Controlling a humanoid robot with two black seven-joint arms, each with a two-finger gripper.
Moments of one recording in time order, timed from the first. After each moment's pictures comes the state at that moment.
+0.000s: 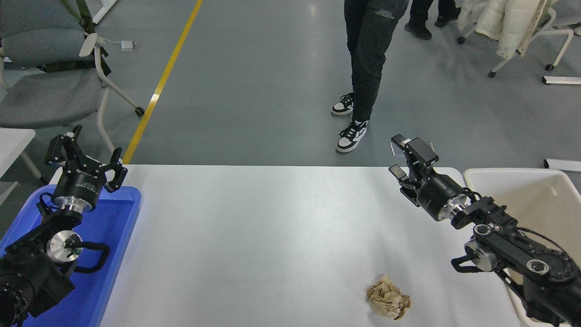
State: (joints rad) left arm -0.65 0.37 -0.67 -0.24 -0.07 -0.65 -0.64; right arm 0.58 -0.50 0.59 1.14 -0.92 -0.05 0.34
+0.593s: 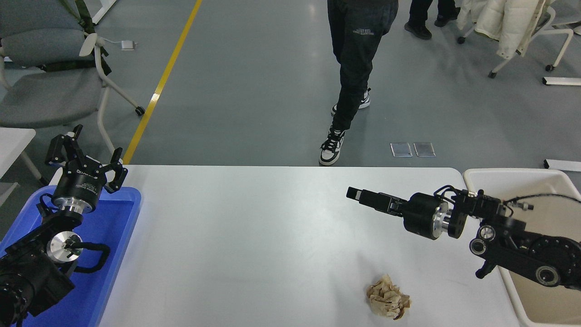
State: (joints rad) left arm -0.65 0.37 -0.67 -0.24 -0.07 -0.65 -0.64; right arm 0.98 -0.62 -0.06 1.29 -1.36 -0.03 0.31
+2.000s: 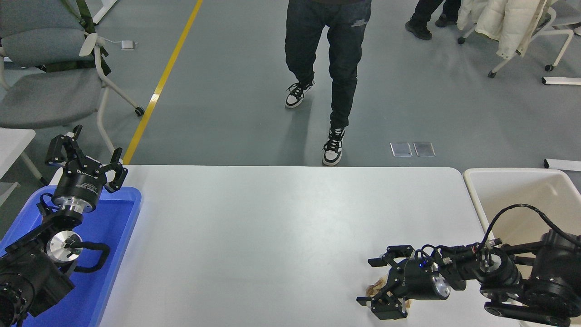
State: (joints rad) left arm -0.65 0.37 -0.67 -0.24 -0.07 -0.65 -0.64; right arm 1.01 -0.56 -0.49 1.24 -1.90 -0.36 0.33
